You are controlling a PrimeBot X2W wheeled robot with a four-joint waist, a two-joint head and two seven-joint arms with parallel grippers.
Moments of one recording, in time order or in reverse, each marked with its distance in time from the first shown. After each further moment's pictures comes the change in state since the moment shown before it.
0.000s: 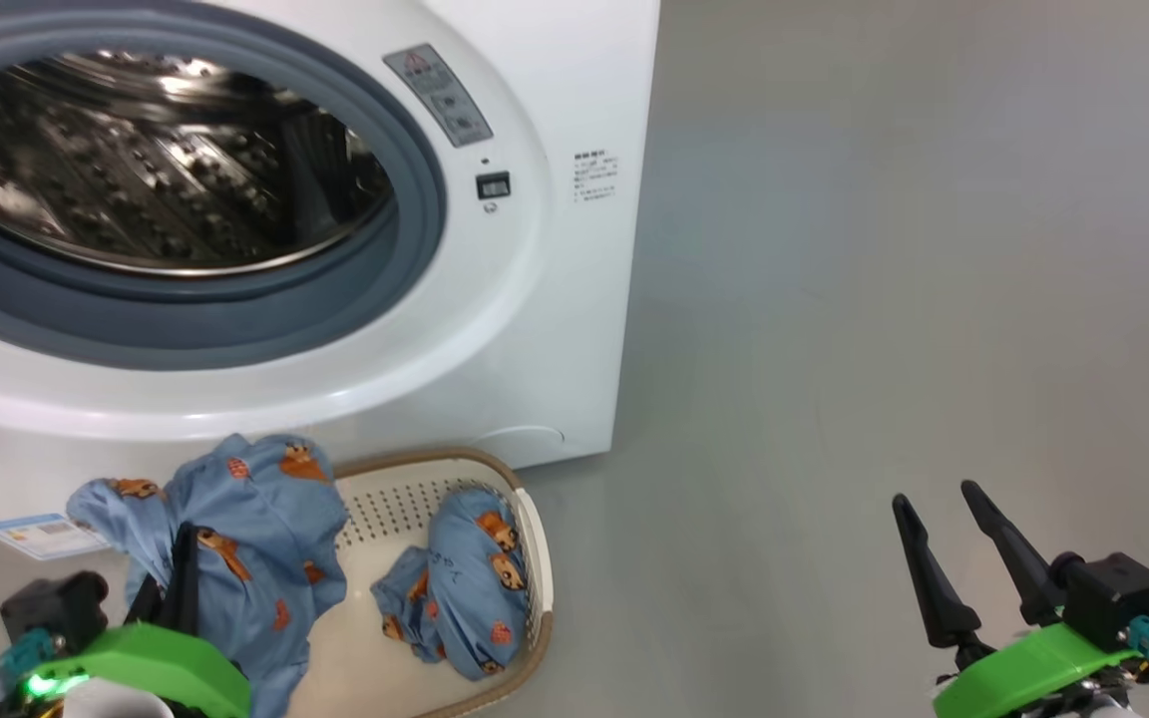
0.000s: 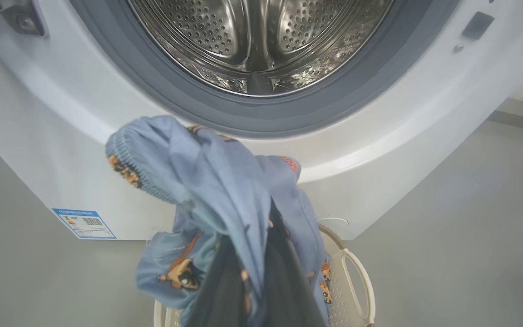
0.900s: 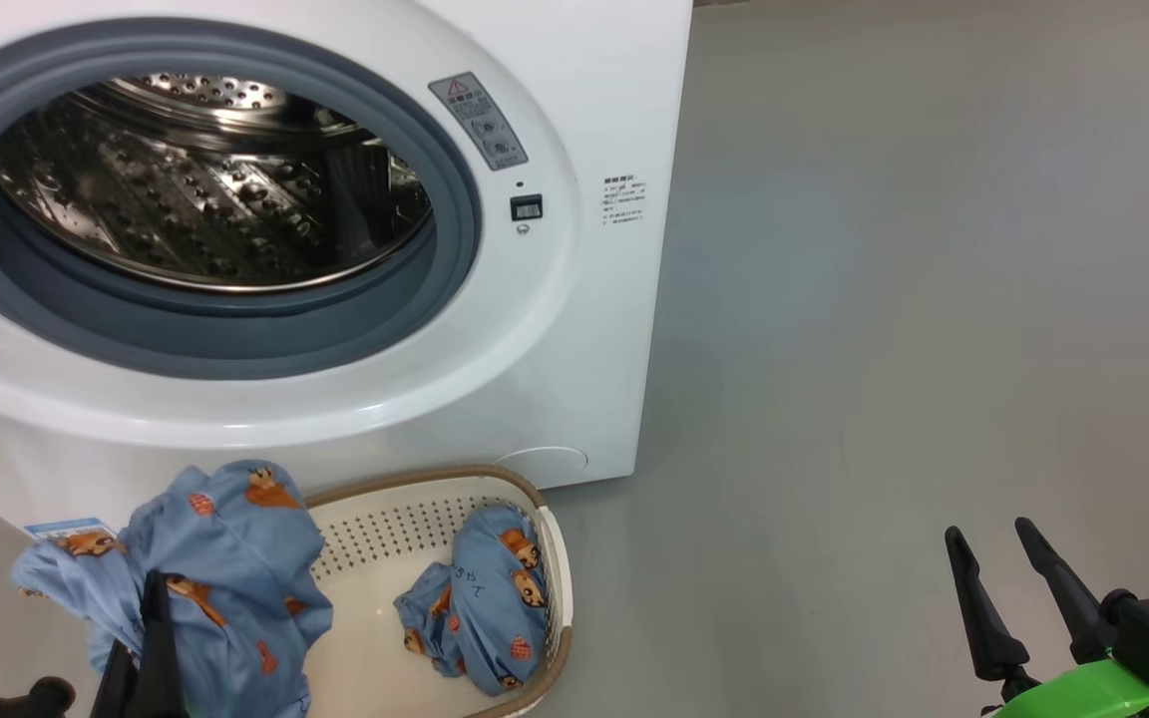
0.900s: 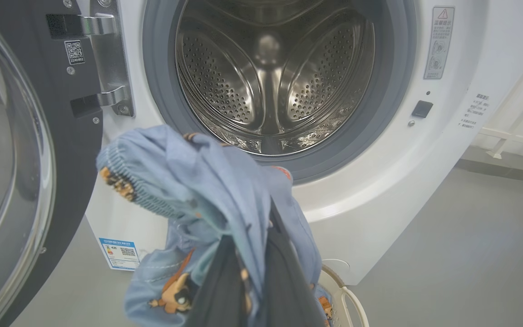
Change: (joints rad) left arm 0.328 -0.158 0.248 -0.476 0.209 -0.006 -0.006; right arm 0.085 -0.014 -0.079 -0.017 0.001 0.000 0.000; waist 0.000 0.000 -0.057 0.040
